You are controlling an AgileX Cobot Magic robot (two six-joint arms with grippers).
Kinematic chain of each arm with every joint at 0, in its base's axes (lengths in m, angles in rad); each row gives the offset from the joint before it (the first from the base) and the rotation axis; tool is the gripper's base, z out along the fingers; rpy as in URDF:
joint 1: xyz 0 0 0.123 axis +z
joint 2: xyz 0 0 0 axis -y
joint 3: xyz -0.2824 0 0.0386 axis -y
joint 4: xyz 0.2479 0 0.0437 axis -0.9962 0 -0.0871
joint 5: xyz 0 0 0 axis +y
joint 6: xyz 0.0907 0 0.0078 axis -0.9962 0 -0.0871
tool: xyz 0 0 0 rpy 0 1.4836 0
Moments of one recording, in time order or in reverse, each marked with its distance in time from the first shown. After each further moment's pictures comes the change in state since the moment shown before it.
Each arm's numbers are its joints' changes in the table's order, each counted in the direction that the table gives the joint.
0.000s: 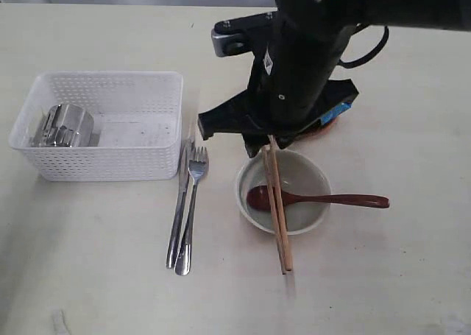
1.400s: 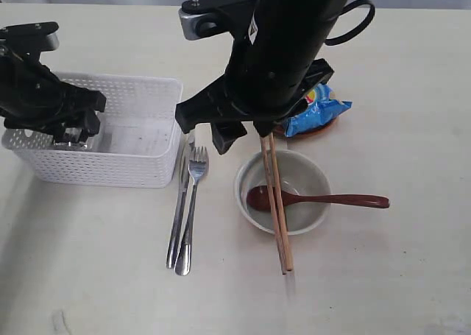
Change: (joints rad) left arm 0.000 -0.879 0.299 0.053 -0.063 -0.150; right arm 0.000 0.000 0.088 -0.136 0.054 0.240
